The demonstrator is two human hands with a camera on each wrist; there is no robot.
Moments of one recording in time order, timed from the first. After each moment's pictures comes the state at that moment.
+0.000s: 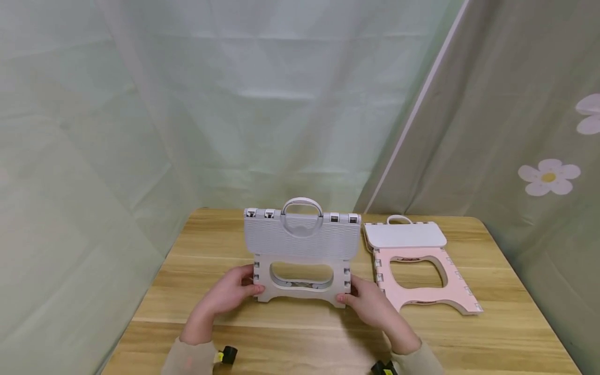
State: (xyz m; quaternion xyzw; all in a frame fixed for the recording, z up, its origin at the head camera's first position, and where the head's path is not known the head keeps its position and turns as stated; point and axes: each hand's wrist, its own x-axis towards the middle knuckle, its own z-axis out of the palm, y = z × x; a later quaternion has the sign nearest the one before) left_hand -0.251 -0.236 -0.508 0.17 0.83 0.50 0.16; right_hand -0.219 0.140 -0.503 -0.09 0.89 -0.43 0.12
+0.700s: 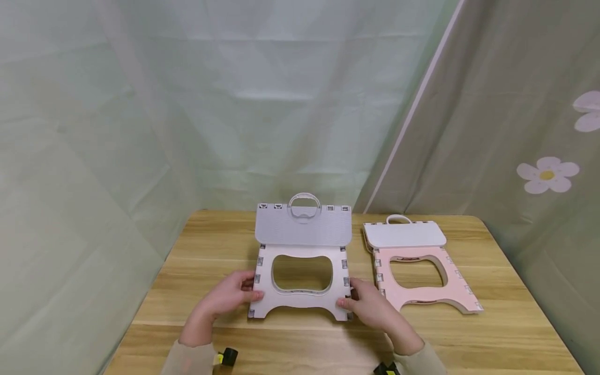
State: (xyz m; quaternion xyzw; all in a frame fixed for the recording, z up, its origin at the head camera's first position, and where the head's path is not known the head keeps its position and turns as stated) left_hand -0.248 -0.237 -0.506 0.15 0.81 0.52 0.22; right_hand -0.217 0.145 -0.504 -0.11 0.86 -0.46 0.17
